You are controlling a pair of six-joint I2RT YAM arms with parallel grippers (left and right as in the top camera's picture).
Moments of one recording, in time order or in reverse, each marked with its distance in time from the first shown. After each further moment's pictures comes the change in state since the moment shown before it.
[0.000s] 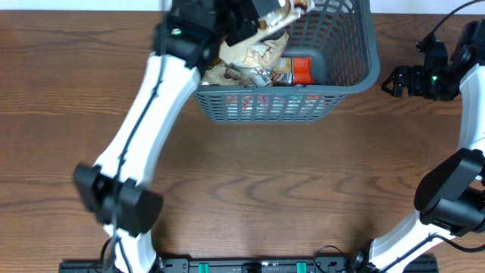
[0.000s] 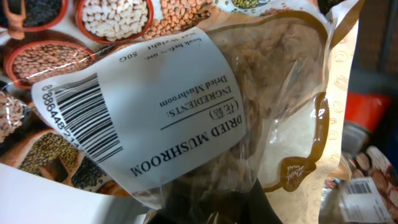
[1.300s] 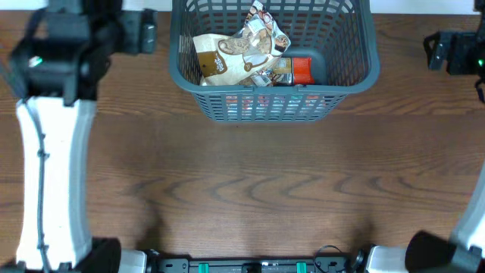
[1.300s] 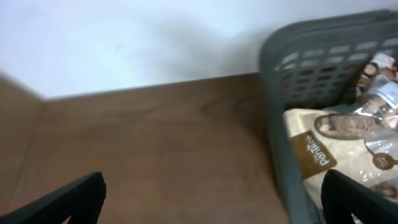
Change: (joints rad) left arm 0.358 -0.365 -0.019 -0.440 -0.182 -0.699; right arm 0.000 -0.380 0.092 0.116 0.068 0.035
